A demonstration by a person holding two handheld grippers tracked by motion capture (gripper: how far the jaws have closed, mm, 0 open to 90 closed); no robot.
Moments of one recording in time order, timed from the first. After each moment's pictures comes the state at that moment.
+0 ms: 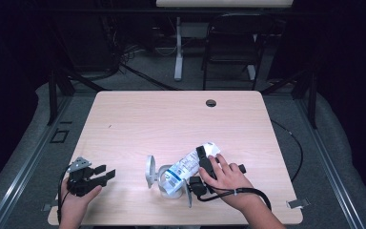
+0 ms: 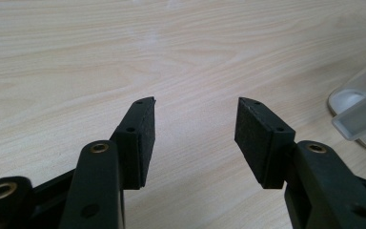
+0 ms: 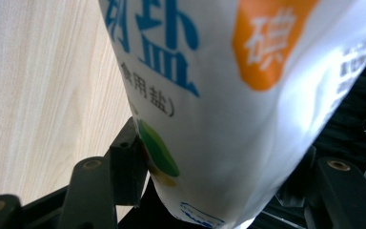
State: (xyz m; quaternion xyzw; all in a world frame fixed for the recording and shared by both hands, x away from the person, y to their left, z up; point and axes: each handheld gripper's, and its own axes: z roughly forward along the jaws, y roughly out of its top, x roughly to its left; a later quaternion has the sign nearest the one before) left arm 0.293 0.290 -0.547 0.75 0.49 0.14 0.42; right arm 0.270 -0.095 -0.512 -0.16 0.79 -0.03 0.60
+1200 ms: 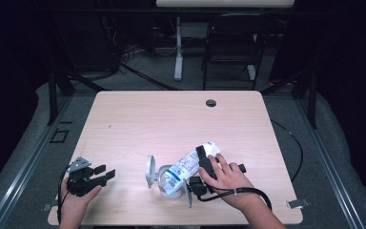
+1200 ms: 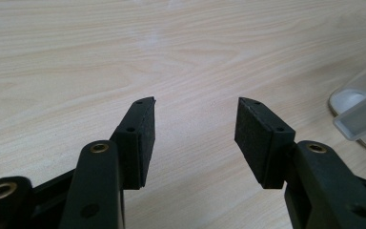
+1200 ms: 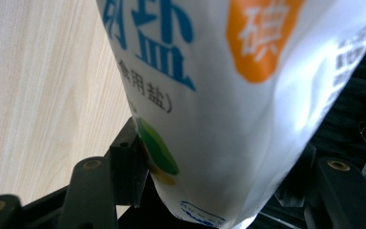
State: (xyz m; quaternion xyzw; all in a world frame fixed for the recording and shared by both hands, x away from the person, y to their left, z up) left arm 0.293 0.291 -0.548 0.75 0.49 0.14 0.42; right arm 0.270 -0.095 -0.510 -0.16 0.78 -0.03 0.60
